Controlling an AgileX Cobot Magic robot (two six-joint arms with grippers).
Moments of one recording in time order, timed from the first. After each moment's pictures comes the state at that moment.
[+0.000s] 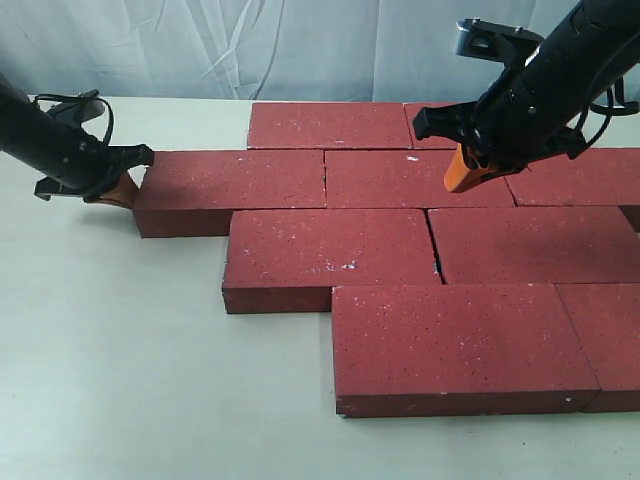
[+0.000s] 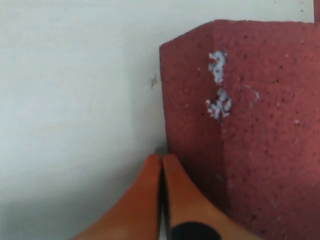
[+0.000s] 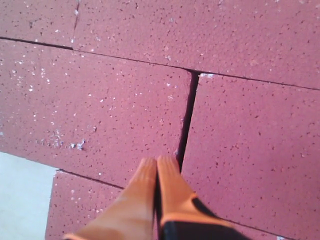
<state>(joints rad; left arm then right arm) 0.07 2.19 -1.42 -0.74 0.74 0.55 0.24 1.72 -1.28 0.35 0.92 -0.10</state>
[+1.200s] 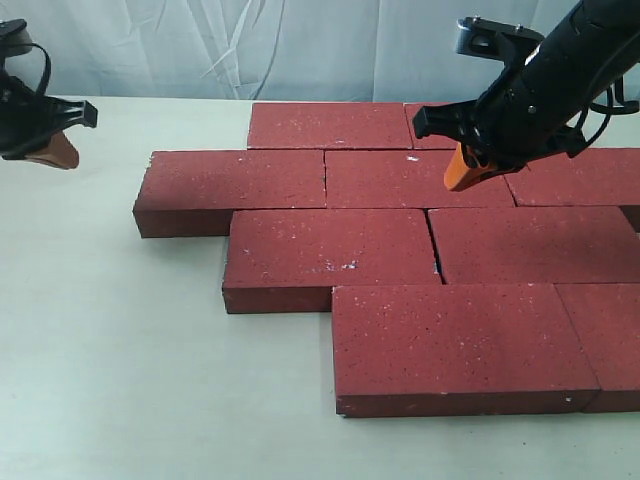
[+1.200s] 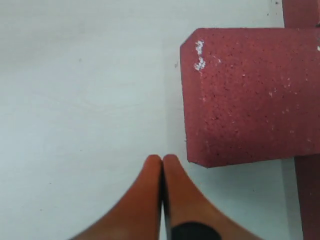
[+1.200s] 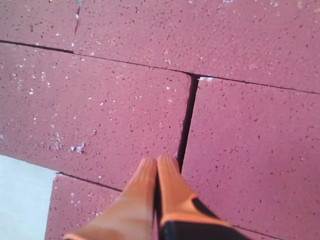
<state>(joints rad) 0.07 1.79 -1.24 -0.44 0.71 0.34 0.24 1.72 -1.28 0.35 0.91 -0.10</state>
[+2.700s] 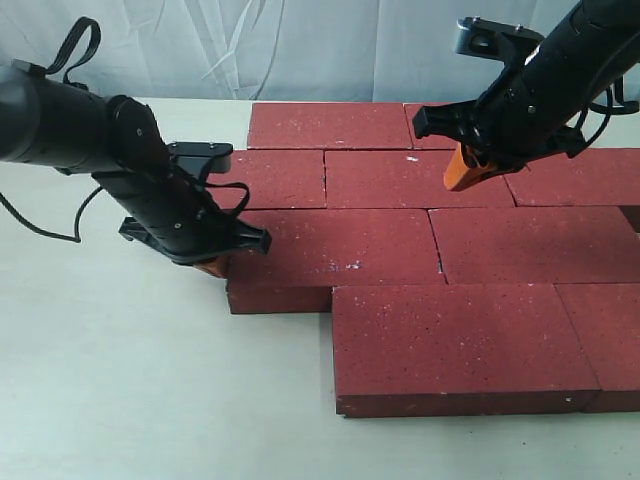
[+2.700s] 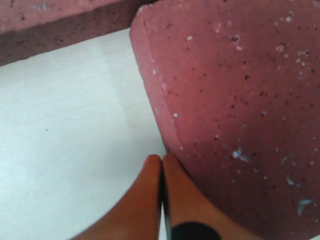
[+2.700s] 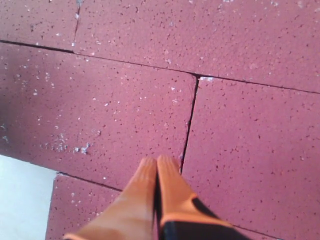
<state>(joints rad) -0.44 1.92 -1.10 -0.37 0.57 0.09 0.24 1.72 -1.28 0.35 0.91 -0.10</state>
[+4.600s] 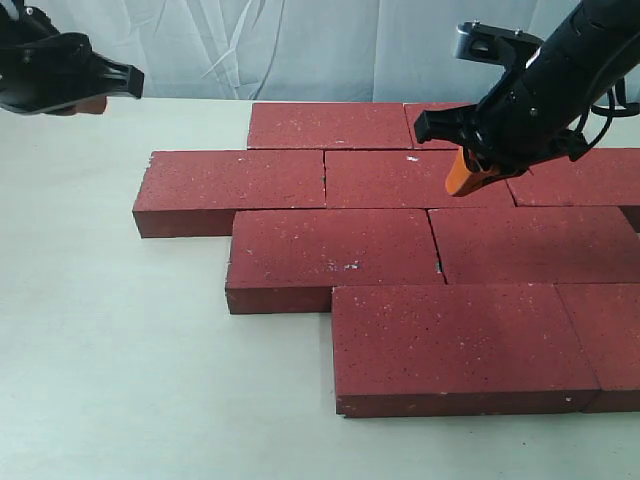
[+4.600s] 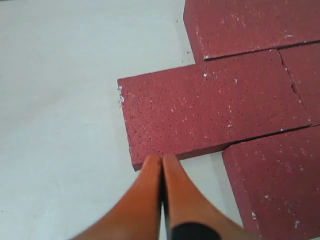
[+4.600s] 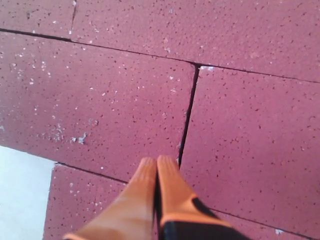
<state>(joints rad) -0.29 1.39 -1.09 0.02 0.61 -0.14 0.24 1.72 -1.28 0.35 0.94 -0.10</state>
